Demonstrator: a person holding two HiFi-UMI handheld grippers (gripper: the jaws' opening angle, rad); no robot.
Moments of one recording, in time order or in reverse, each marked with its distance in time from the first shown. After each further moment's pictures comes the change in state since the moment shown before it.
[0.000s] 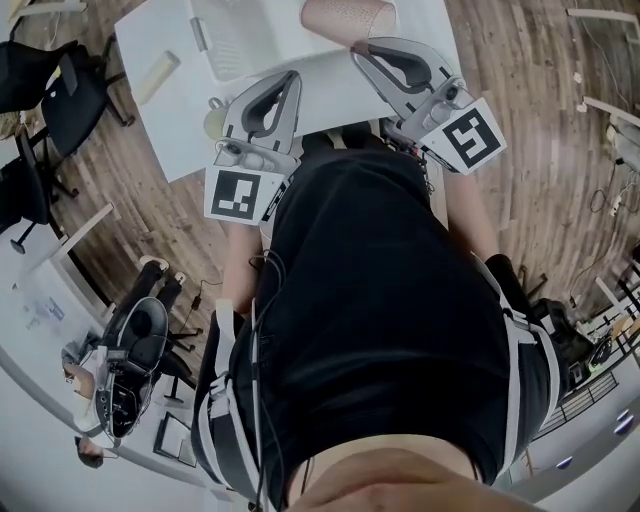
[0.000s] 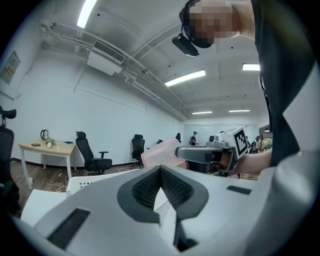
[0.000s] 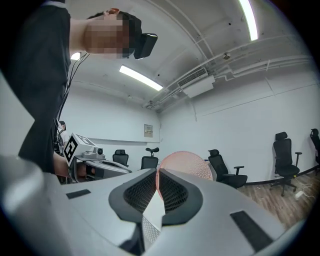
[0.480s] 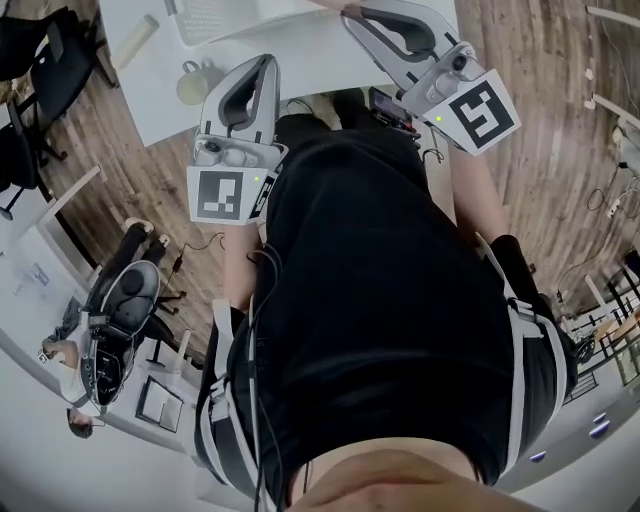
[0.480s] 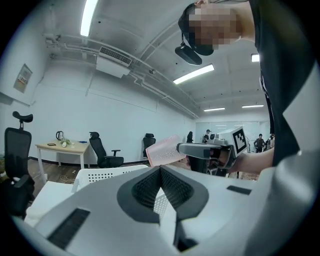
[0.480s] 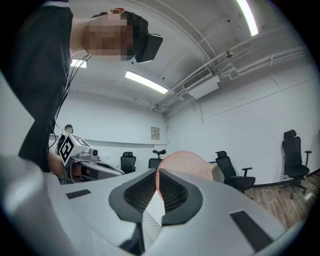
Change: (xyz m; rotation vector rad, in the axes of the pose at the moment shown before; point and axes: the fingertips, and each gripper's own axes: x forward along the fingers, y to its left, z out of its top) left arm -0.004 -0.034 -0.019 -0.011 0.003 0.158; right arm -0.031 -0.010 -0.006 0.016 -0.038 0.084
